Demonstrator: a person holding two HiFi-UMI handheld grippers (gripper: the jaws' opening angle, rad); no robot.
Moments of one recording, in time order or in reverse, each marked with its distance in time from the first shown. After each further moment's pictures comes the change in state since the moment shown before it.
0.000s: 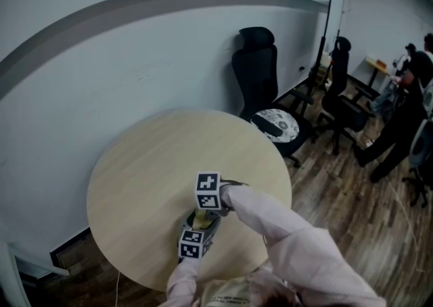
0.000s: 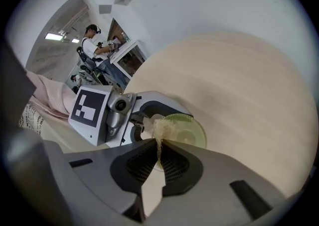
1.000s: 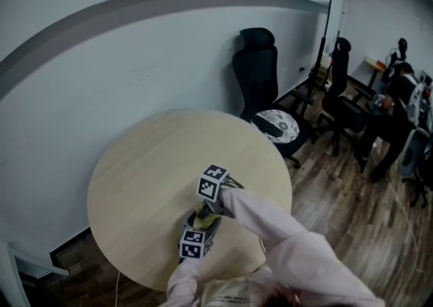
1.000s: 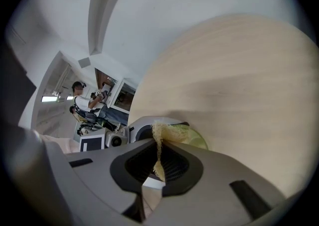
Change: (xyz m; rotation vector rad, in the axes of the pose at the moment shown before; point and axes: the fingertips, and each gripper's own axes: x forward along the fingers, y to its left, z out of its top) left arm 0.001 -0.001 -0.008 0.006 0.029 0.001; right arm -0.002 -0.005 0.028 0.434 -0.270 0.192
